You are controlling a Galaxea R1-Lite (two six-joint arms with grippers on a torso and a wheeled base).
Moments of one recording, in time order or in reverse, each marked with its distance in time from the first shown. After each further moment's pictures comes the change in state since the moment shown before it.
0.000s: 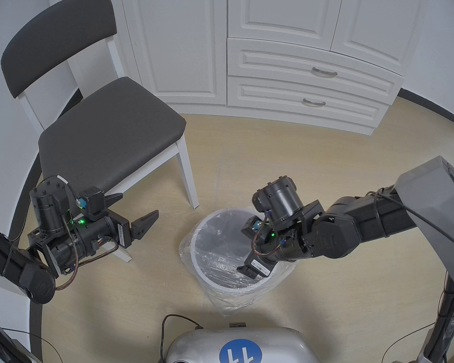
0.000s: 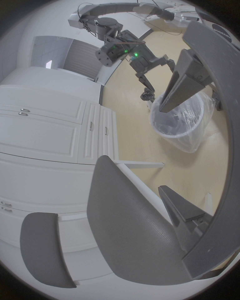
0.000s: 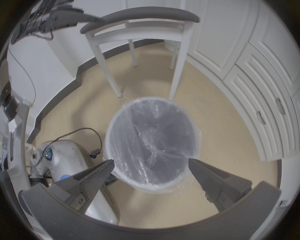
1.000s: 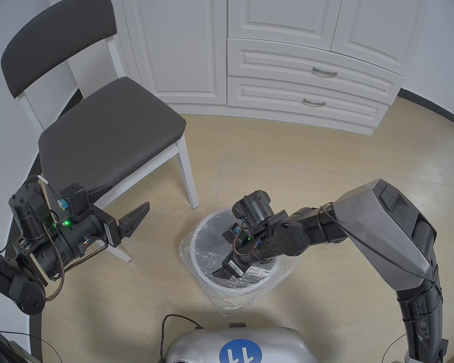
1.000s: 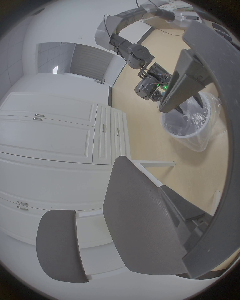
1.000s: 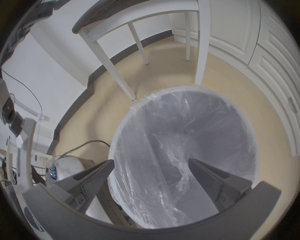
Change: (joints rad) left arm 0.004 -0.093 0.090 -0.130 -0.014 0.000; right arm -0.049 0.316 -0.312 0.040 0.279 0.101
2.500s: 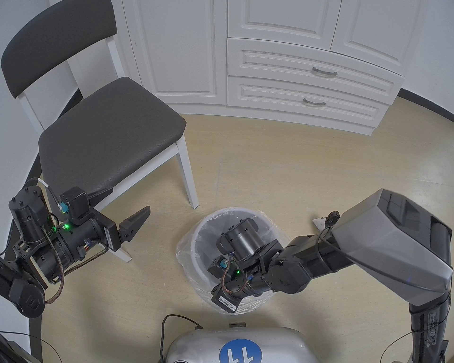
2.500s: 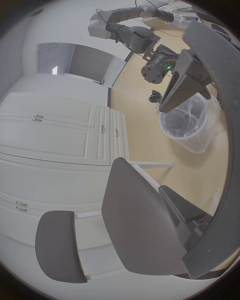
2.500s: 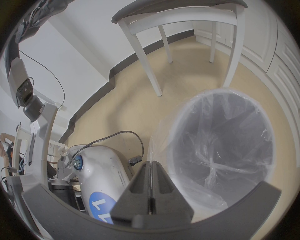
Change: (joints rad) left arm -0.006 -0.005 0.019 0.000 -0.003 0.002; right arm 0.143 -0.109 0.274 -0.123 0.003 -0.002
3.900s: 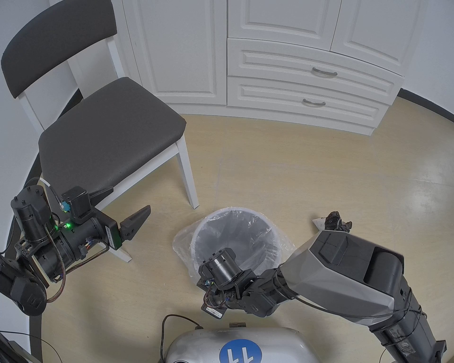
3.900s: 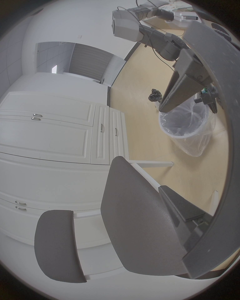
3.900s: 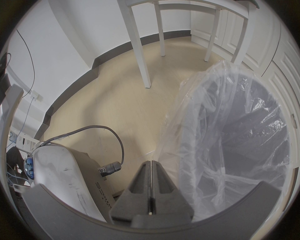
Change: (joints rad) left arm 0.003 0.015 -0.009 -0.001 0.007 0.000; right arm 0.040 0.254 -0.097 -0.206 -0.213 -0.017
